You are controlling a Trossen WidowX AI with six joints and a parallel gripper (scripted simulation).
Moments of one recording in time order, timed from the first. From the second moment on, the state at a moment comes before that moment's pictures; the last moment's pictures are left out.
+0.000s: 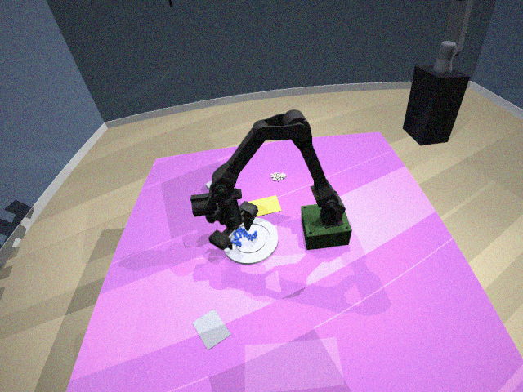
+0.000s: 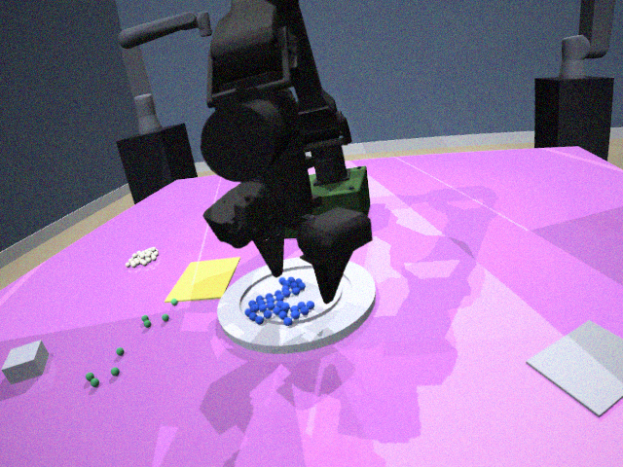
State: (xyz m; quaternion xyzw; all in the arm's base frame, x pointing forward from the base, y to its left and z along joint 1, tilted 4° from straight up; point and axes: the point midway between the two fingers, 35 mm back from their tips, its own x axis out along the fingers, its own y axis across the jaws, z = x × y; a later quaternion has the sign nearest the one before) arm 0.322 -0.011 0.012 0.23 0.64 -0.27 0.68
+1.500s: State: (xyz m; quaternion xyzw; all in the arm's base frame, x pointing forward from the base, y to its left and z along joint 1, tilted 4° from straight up) arm 0.329 -0.004 0.012 0.35 0.57 -0.37 0.64
